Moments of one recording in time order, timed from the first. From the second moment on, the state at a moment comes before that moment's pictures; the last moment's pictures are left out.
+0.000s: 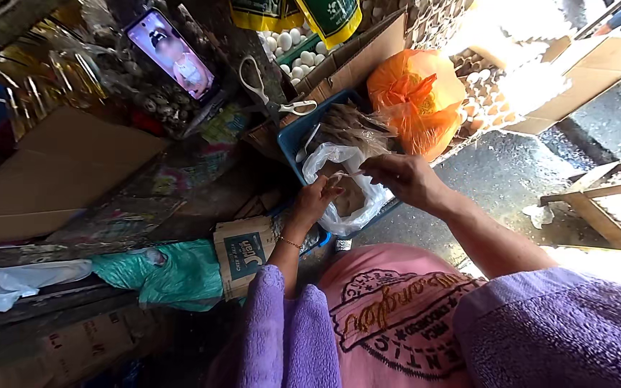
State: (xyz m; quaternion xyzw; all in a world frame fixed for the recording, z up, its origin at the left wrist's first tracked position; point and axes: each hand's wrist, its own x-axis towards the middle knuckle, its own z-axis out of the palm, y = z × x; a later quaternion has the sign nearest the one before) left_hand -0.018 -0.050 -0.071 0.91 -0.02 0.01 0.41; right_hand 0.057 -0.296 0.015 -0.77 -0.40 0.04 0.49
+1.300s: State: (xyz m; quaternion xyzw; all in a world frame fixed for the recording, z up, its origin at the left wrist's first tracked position) left_hand -0.008 -0.019 -0.065 0.89 -0.02 -0.02 0.45; right_hand 0.076 -0.314 -0.013 -0.69 -0.04 0.24 0.68
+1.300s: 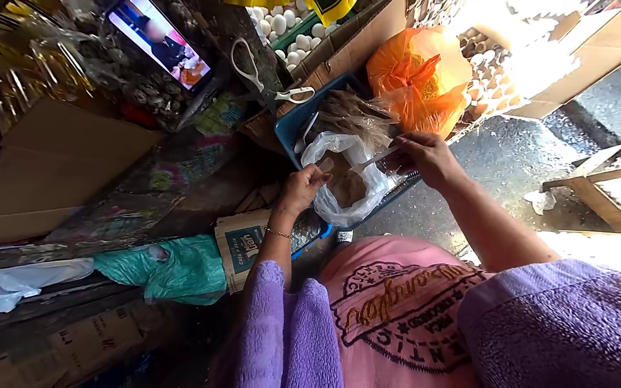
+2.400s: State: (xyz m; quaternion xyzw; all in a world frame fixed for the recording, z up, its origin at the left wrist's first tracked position) left_hand -0.024 -0.030 -0.076 0.85 -0.04 0.03 0.53; right_hand 0.063 -0.322 0.033 -0.72 -0.45 0.04 0.53
